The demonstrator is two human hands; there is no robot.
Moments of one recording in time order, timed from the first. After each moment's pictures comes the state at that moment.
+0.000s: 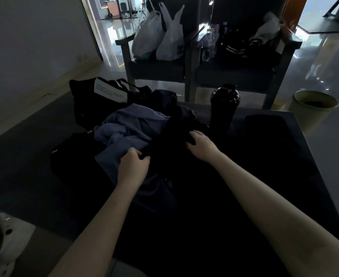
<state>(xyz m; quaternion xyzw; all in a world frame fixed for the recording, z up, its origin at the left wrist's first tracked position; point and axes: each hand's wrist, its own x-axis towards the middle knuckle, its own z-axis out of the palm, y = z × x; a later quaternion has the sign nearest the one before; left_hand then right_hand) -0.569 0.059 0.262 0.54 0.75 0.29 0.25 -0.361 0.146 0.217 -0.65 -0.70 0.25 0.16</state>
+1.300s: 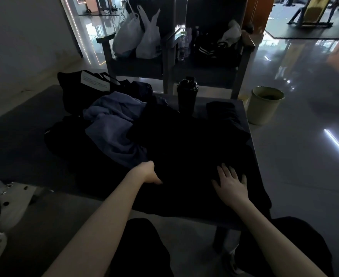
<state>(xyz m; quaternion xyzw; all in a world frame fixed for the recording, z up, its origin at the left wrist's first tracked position) -0.506 -0.044 0.241 0.70 0.61 -0.09 0.35 -0.248 -0.135 0.191 -0.78 -0.61 0.13 0.02</state>
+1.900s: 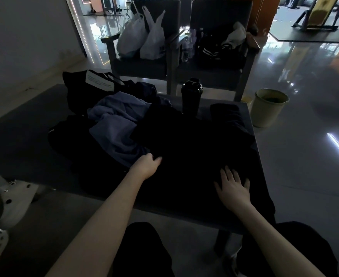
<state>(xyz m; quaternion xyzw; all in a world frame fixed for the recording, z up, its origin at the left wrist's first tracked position) -0.516 -0.030 0.239 0.65 0.66 0.06 0.37 -0.256 -0.134 0.191 -0.78 -0.61 0.11 -0.01</state>
